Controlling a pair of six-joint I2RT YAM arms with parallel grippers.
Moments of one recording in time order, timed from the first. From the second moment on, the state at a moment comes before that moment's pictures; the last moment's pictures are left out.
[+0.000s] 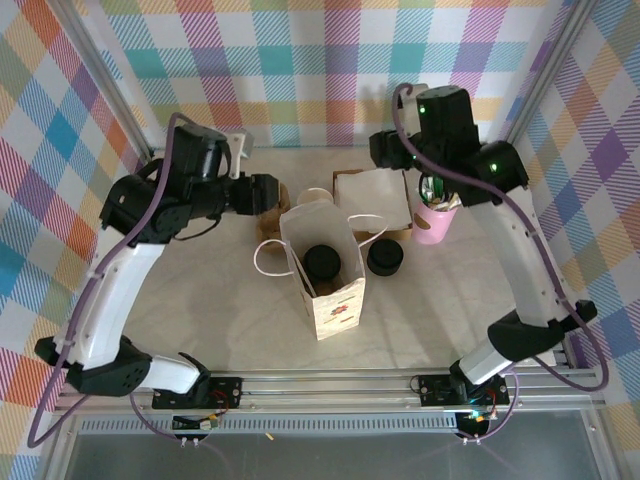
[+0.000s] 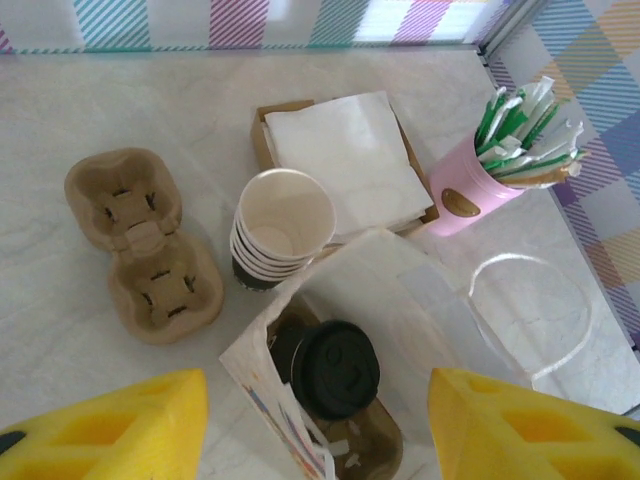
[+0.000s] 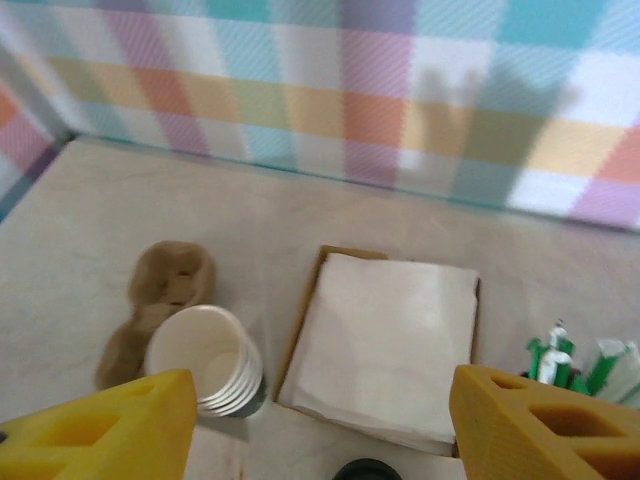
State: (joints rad) left arm -0.57 1.40 2.01 -1.28 0.00 -0.39; right arm 0.52 1.58 2.14 -1.11 0.15 0.19
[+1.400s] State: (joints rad) left arm -0.35 1.67 1.71 -0.79 0.33 -0.45; right arm 0.42 2.30 2.18 -1.14 -0.02 0.36
